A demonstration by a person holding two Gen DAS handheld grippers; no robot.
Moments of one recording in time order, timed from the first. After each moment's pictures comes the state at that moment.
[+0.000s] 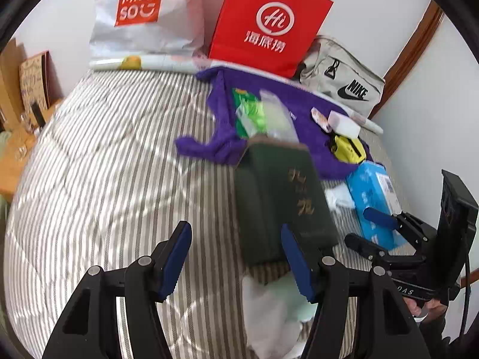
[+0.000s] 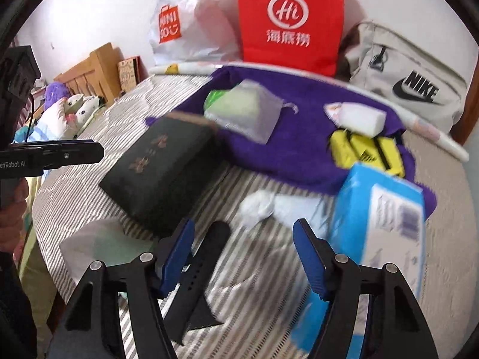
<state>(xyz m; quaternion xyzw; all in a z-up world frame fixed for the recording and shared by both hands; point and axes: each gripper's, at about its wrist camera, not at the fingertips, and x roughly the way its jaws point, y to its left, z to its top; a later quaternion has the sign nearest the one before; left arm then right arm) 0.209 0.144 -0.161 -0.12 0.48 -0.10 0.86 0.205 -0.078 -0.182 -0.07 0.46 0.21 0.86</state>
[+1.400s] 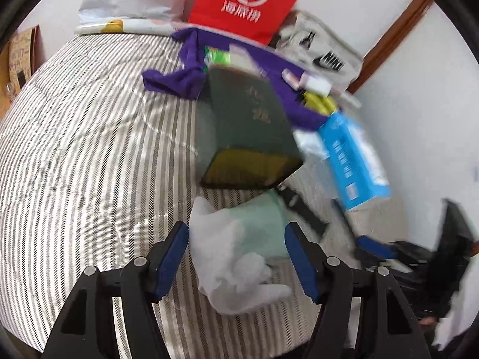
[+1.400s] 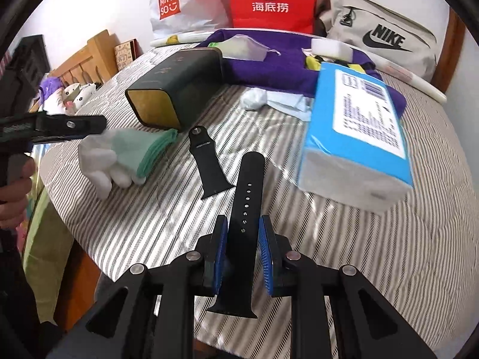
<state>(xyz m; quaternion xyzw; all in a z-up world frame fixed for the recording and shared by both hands) 0.154 0.106 -0.195 -0.13 0.51 -0.14 0.84 0.101 -0.127 -0.203 -0.06 0.48 0.18 0.86</state>
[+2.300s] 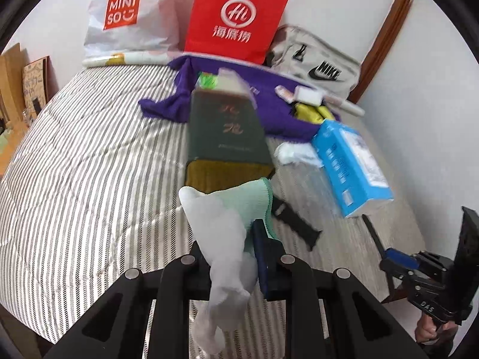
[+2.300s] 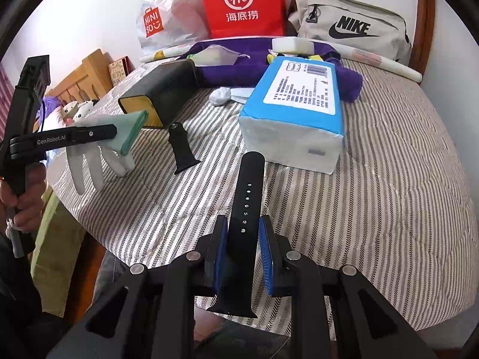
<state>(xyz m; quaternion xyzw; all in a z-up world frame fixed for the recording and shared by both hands) 0.127 0.079 -0.165 -0.11 0.44 -0.11 0.88 0.072 -0.179 -0.191 -0.02 0.46 0.16 0.87</state>
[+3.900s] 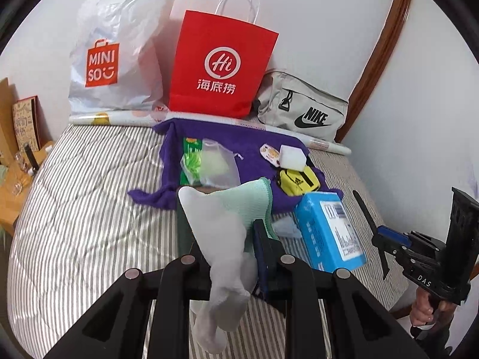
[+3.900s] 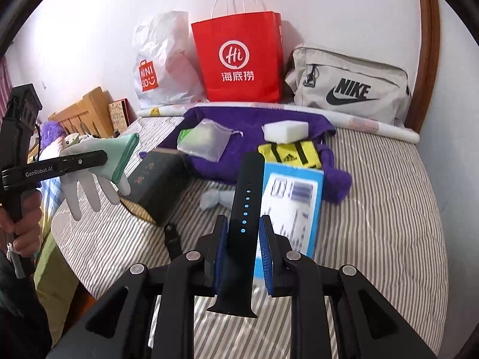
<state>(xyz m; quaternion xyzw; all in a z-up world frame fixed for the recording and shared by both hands) 0.194 0.081 -0.086 -0.10 0.40 -0.13 0.90 0.157 -0.176 -0.108 -0.02 0.40 0.16 0.90</state>
